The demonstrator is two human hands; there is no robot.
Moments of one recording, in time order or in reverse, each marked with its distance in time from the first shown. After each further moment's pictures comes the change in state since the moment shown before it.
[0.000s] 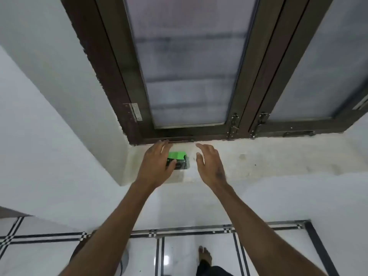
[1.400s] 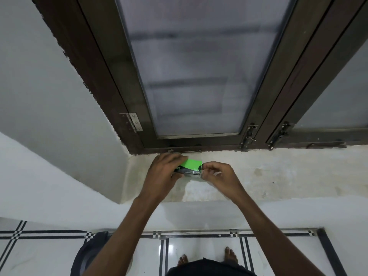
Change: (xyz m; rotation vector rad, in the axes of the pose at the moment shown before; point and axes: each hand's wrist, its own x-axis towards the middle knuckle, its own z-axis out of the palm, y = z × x) left_hand 0.040 -0.012 0.014 -0.177 0.024 0.102; right_hand 0.049 0.047 0.008 0.453 -0.295 0.212
